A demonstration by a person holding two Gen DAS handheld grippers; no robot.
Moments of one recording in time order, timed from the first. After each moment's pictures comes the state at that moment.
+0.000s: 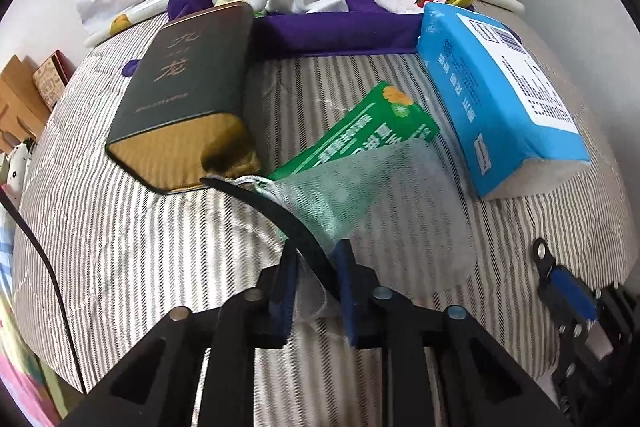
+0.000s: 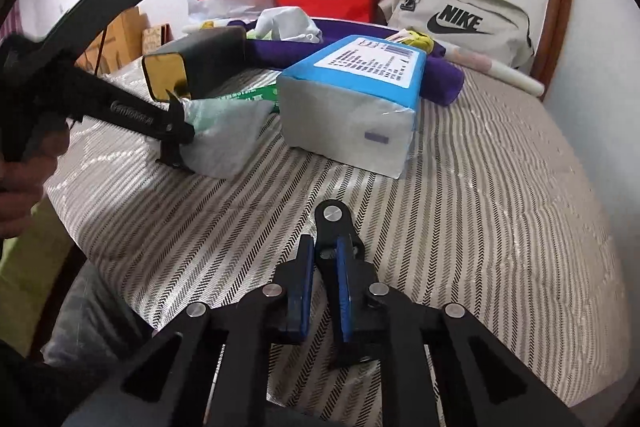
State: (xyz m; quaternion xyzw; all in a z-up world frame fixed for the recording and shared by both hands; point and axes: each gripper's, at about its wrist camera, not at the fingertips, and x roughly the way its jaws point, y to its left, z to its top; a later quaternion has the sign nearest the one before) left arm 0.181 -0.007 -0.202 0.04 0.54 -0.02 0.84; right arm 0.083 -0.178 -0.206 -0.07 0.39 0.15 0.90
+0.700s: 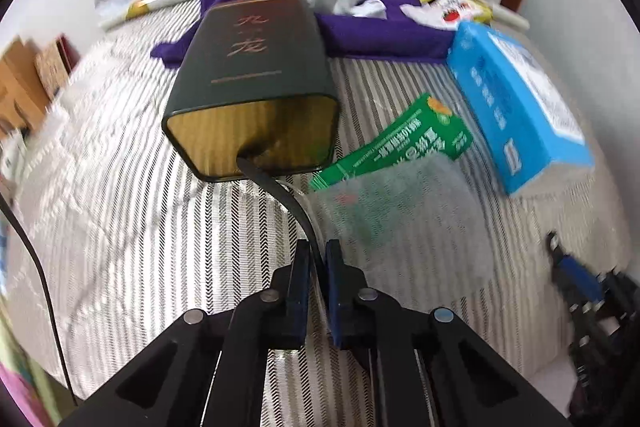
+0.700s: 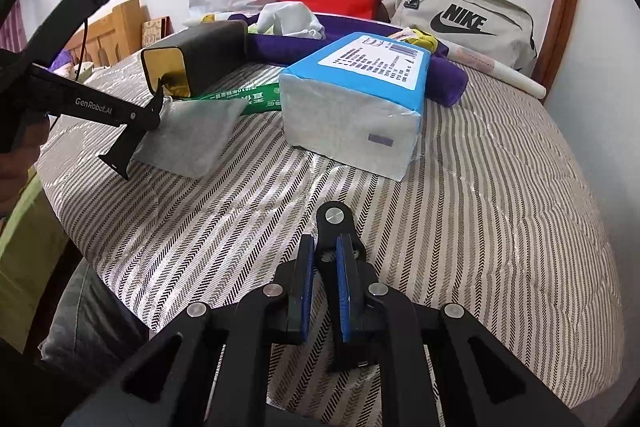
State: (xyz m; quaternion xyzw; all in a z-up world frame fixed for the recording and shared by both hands) left arm 0.181 0.037 -0.203 -0.01 0.53 -0.03 0.85; right arm 0.087 -0.171 -0.206 -0.10 0.40 0.15 0.90
